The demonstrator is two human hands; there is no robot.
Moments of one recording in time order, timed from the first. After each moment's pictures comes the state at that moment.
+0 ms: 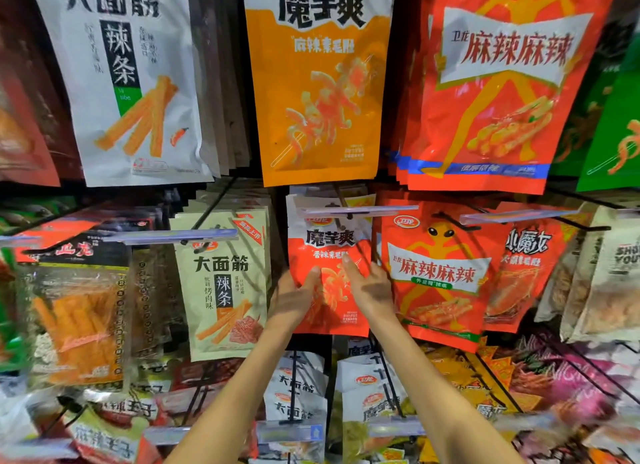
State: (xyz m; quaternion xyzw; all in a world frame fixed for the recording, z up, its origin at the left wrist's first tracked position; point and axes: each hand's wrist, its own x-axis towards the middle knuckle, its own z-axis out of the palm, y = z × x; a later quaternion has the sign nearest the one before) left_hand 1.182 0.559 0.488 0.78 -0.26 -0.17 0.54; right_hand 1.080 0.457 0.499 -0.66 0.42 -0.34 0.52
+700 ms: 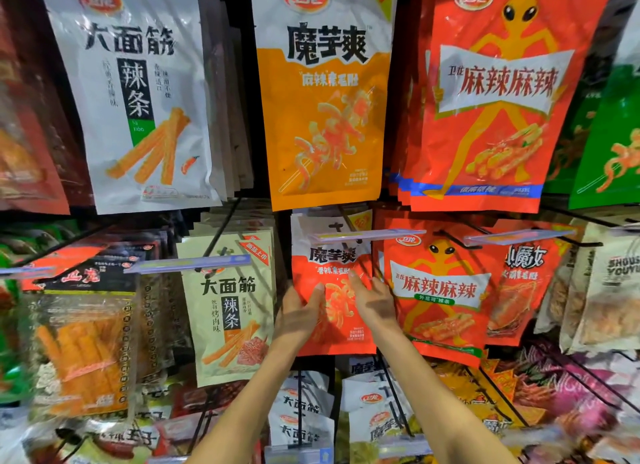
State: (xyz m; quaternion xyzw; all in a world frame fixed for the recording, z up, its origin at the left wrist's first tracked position) left_hand 1.183 0.560 0.494 0.77 -0.28 -0.16 0.55; right_hand 1.086 0.462 0.509 -0.63 0.45 -0.35 0.52
